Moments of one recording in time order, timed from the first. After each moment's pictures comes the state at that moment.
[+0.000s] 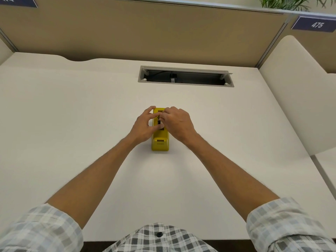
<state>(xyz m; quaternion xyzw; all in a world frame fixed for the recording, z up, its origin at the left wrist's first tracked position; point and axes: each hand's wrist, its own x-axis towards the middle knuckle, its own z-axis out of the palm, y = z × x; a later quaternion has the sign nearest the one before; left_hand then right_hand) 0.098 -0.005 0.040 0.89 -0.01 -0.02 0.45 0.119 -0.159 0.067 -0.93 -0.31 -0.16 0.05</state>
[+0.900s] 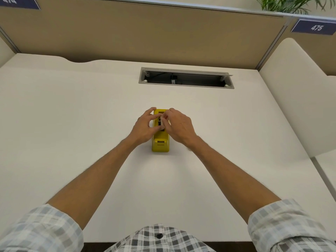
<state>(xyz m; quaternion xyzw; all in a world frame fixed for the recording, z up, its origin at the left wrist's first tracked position) 0.097 -0.006 0.042 0.90 -0.01 -0.02 0.43 0.113 -0.162 0.067 -0.95 -0.22 -0.07 0.20</state>
